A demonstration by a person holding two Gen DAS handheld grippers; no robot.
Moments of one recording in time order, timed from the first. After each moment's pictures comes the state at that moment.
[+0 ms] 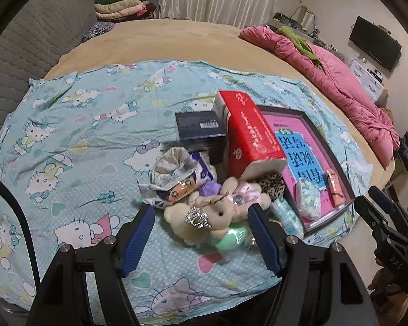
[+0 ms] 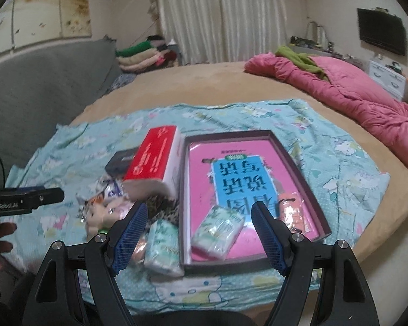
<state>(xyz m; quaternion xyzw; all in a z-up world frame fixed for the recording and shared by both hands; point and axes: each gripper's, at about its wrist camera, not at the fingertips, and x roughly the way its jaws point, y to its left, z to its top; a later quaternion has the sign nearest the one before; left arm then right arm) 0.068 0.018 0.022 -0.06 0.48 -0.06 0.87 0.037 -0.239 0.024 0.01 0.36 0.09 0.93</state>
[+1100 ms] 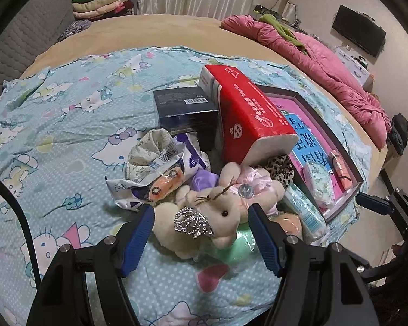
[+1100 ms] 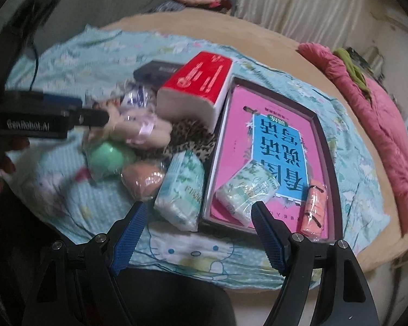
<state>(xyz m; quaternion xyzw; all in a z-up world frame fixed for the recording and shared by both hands) 0.090 0.010 -0.036 -0.04 0.48 -0.11 0.87 0.043 -0.173 -0.038 -0.21 0.46 0.15 0.85</state>
